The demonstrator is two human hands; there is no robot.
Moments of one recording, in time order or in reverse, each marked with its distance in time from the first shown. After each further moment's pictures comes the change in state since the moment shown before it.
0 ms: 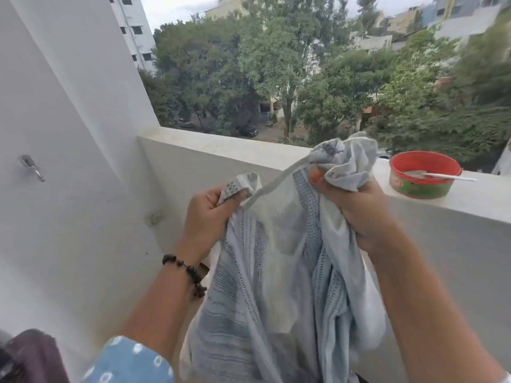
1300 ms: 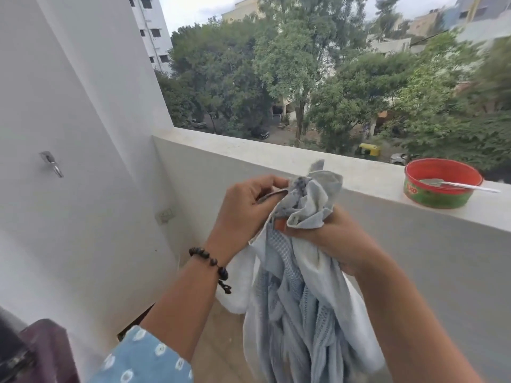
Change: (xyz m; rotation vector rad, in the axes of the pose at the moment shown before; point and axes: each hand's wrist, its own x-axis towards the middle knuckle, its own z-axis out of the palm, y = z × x) left_hand 0.006 0.025 0.032 0.243 -0.125 0.228; right_hand -0.011 0.024 0.020 -0.160 -0.253 0.193
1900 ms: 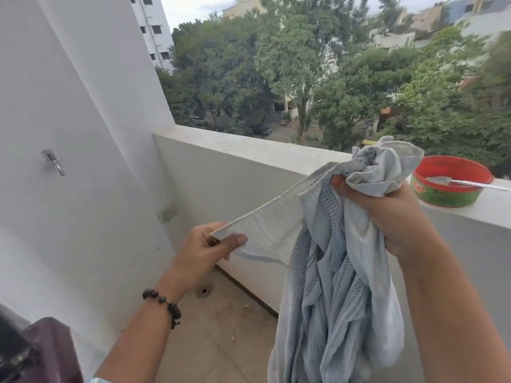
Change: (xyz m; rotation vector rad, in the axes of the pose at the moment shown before) left_hand -0.061 -0.051 -0.046 -0.111 -0.043 -0.283; right_hand 0.007 -0.022 -0.045 0.075 0.243 -0.231
